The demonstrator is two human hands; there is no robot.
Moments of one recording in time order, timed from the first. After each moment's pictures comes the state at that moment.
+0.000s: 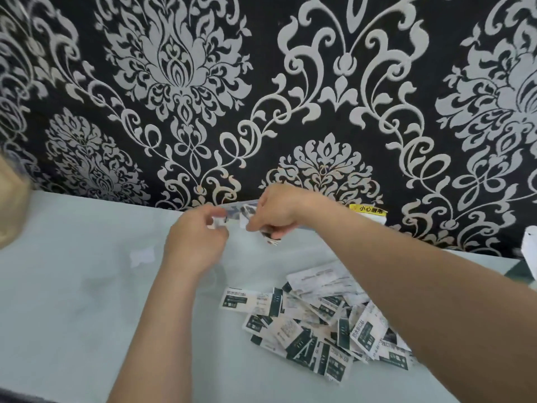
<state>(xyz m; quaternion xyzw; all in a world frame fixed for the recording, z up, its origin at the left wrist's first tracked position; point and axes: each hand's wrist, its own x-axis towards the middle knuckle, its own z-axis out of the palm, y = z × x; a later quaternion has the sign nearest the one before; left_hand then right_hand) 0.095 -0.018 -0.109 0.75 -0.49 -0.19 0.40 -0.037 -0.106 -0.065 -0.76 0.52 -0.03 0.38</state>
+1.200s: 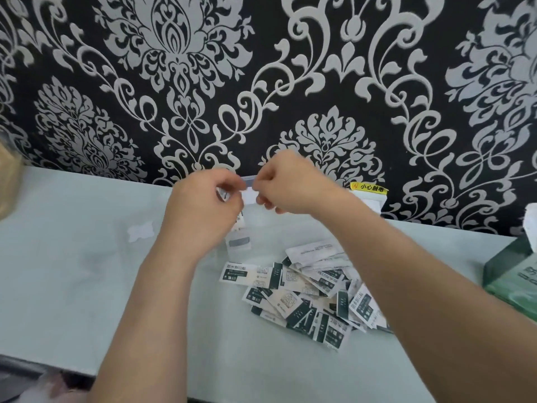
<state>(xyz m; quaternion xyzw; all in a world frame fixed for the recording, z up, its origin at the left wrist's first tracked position) 0.082 0.001 -0.091 0.69 -0.58 -0.11 0.41 -0.046 -0.068 -0.062 -0.79 0.52 -0.17 0.26</state>
